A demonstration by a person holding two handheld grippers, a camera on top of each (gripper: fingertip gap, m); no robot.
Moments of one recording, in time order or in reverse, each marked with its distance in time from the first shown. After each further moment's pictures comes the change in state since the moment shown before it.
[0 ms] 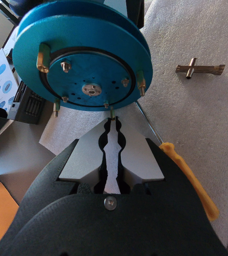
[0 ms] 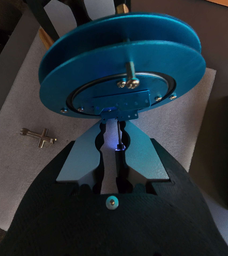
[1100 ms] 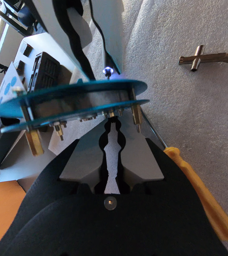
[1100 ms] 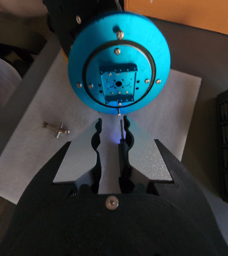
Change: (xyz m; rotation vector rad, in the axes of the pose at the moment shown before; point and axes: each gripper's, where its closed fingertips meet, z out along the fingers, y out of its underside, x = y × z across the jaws) left arm -0.001 -0.001 0.010 -0.031 -0.052 0.124; right arm -0.004 -0.009 -0.034 0.111 -0.045 0.011
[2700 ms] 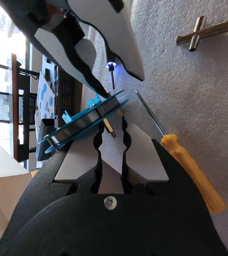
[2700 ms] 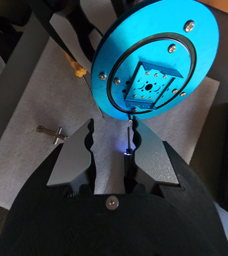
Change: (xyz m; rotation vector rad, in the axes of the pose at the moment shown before) left arm -0.008 -0.004 -0.022 -0.138 -0.145 0.243; right arm -0.010 0.005 0.024 -0.167 0.036 -0.061
